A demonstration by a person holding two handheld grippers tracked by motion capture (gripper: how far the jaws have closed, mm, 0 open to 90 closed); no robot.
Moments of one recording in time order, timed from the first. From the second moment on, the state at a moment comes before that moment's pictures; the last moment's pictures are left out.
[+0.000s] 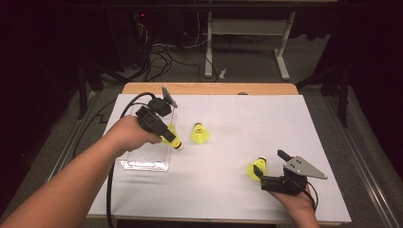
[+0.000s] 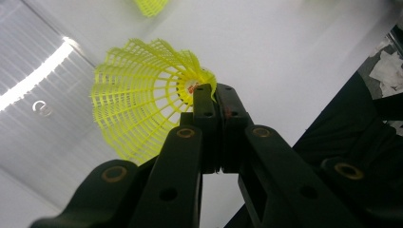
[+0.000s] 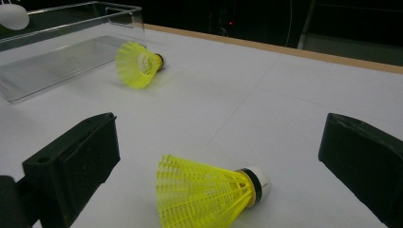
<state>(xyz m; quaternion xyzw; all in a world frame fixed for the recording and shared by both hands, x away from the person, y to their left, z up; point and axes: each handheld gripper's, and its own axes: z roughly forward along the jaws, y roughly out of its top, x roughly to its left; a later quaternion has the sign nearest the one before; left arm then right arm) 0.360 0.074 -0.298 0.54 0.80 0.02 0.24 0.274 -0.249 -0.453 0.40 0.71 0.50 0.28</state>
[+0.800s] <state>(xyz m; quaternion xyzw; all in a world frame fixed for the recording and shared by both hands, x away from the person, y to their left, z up) 0.379 0.111 -0.299 0.52 0.82 0.05 0.24 0.274 -0.249 -0.452 0.40 0.71 0.50 0.28</state>
